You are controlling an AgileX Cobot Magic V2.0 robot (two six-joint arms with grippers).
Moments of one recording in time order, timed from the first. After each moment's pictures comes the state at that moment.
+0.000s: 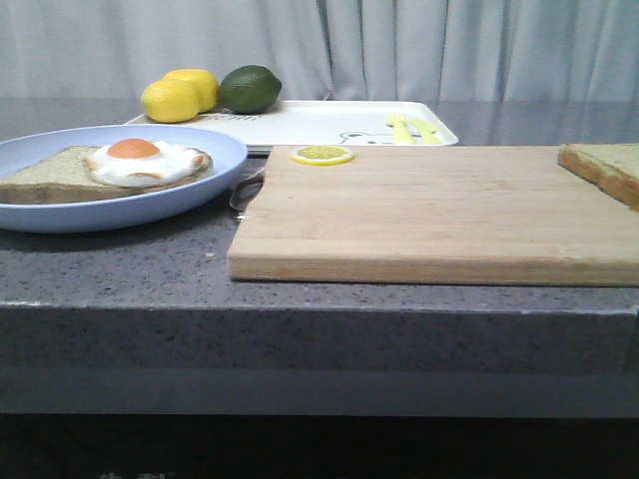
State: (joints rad) left arm -0.04 0.00 0.00 0.01 0.22 -0.20; right arm 0.05 -0.01 0.03 0.19 0.24 -0.09
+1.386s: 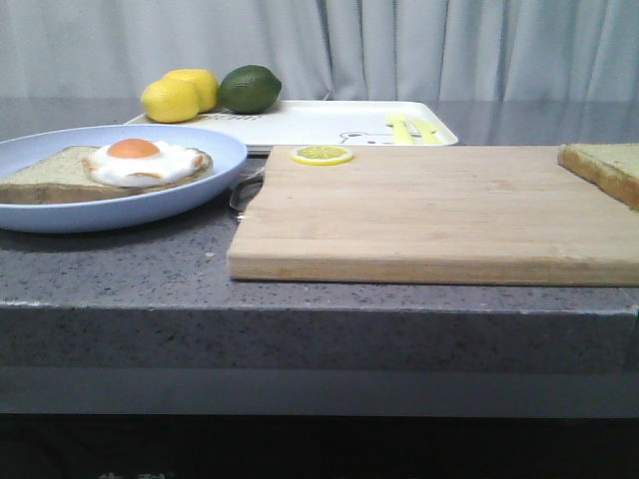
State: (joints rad) left arm -0.04 0.00 0.00 0.01 0.18 -0.20; right arm 0.05 -0.01 0.03 0.19 0.14 -0.09
